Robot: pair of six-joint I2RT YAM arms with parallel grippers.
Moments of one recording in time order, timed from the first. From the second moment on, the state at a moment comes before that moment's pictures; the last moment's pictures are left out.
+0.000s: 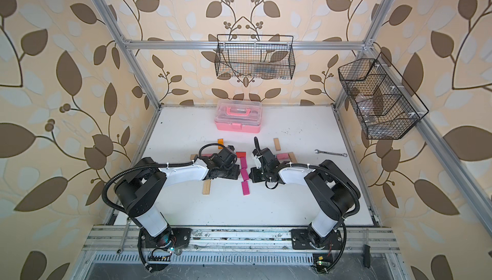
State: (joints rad) left arm -0.73 1.70 0.90 -0.25 -0.04 -0.58; right arm 0.62 1.67 0.74 -0.03 -0.26 0.47
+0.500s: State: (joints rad) left arm -0.73 1.73 0.93 -0.26 -0.05 -0.57; right arm 0.63 1.67 0.74 -0.02 -0.26 0.47
